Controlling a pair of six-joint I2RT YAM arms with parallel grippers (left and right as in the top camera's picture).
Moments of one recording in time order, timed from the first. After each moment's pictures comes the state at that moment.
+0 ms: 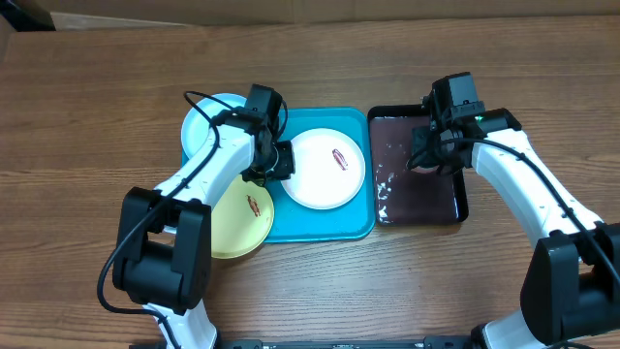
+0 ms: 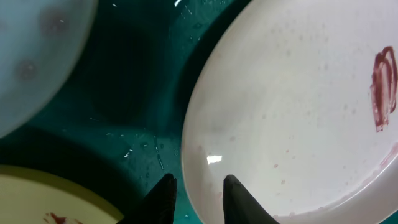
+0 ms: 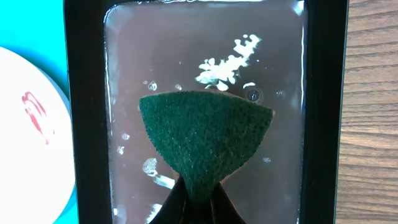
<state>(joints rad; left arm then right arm) -0.30 1.91 1.30 -0.80 0.15 -0.42 0.20 1.72 1.25 -0.76 -0.04 0.20</state>
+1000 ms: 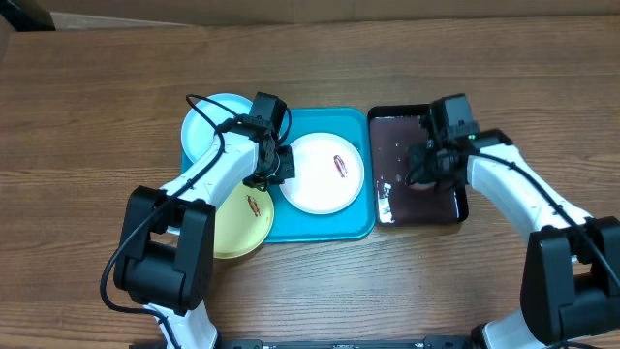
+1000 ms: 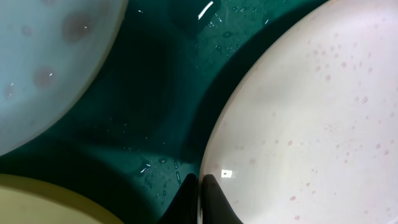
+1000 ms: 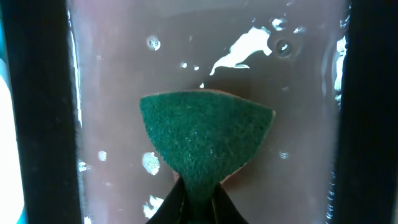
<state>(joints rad) -0.31 1.91 1.25 -0.72 0.07 -0.44 0.20 1.72 1.07 -0.61 -0.06 0.20</state>
